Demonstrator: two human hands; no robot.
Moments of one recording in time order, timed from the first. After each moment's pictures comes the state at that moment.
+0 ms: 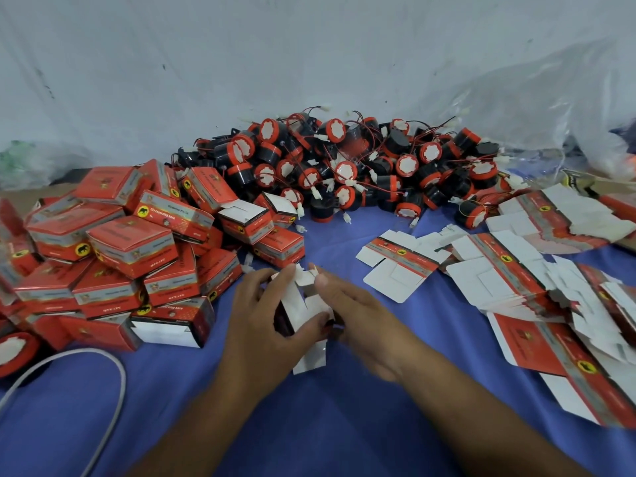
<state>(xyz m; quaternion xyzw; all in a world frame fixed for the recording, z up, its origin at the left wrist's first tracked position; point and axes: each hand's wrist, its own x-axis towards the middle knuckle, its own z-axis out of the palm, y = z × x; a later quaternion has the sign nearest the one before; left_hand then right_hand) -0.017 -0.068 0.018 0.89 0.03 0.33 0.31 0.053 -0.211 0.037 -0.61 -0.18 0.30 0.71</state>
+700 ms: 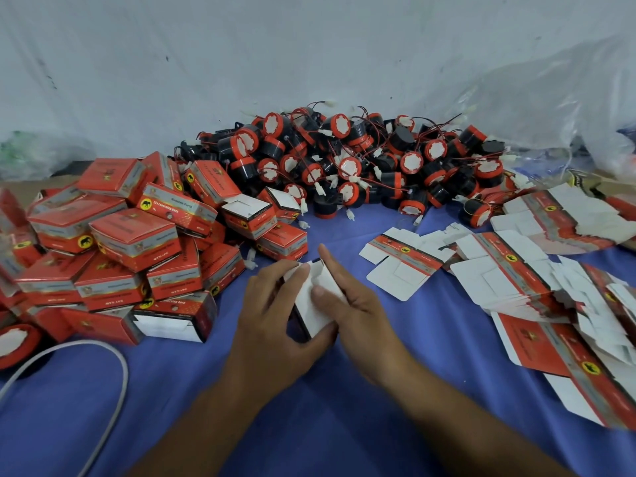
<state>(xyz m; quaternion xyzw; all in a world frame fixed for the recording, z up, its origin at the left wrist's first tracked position) -0.009 -0.069 0.009 0.87 -0.08 0.44 0.22 0.043 -0.200 0.027 -0.64 -0.26 0.13 0.71</state>
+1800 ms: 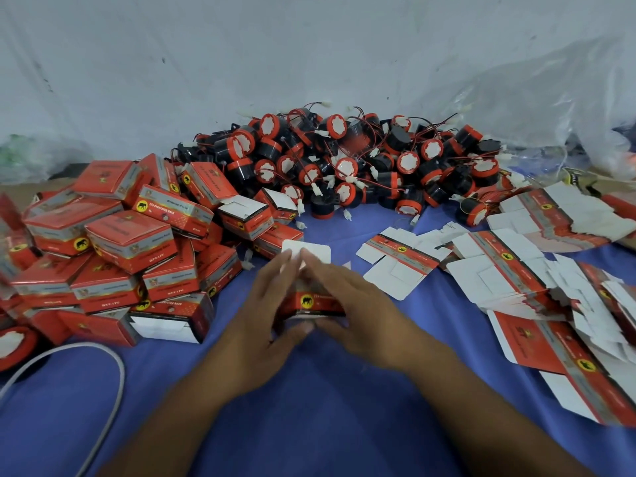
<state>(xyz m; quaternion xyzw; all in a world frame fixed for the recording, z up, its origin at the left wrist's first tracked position) -0.011 -0.038 0.004 0.90 -0.13 0.23 0.35 0.073 -0.227 0.024 -0.77 -0.52 -0.07 0.36</state>
